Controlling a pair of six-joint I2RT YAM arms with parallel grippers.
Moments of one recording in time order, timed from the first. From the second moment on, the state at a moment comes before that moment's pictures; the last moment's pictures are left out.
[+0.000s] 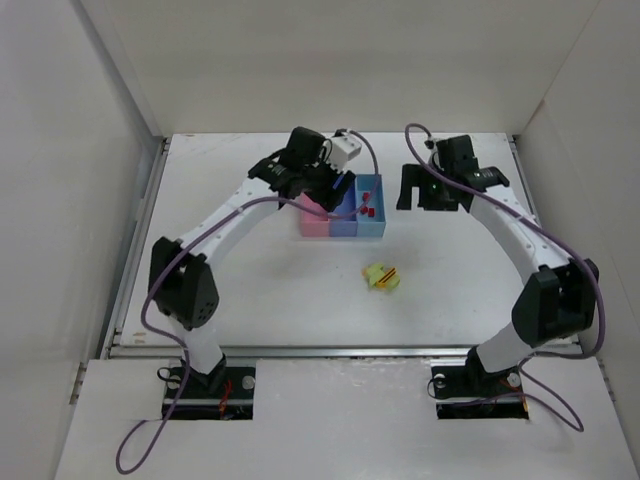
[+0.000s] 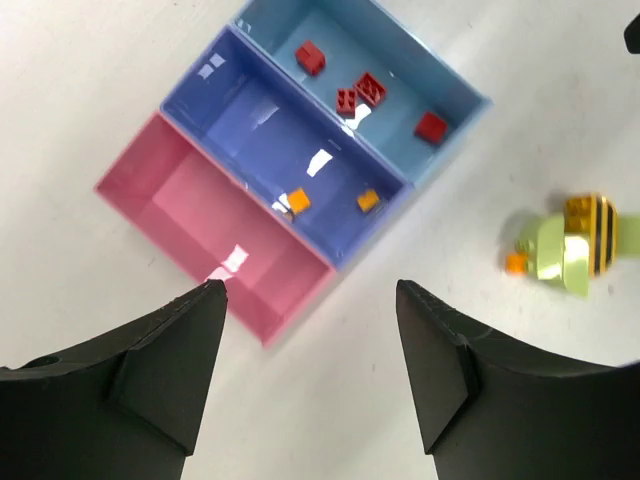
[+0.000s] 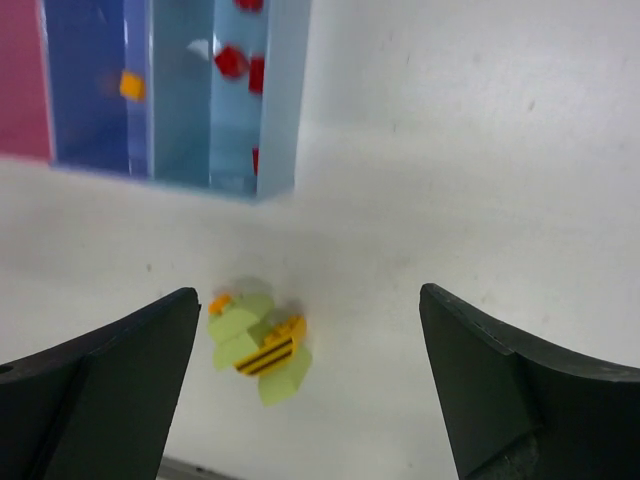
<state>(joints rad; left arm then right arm) -0.59 1.80 1.66 -0.59 0.16 0.19 0.25 1.58 1.43 -0.70 -0.10 0.24</state>
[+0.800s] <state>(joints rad) -0.62 1.45 1.31 -0.65 0.19 0.19 0.55 1.55 1.10 -0.76 -0.09 0.22</state>
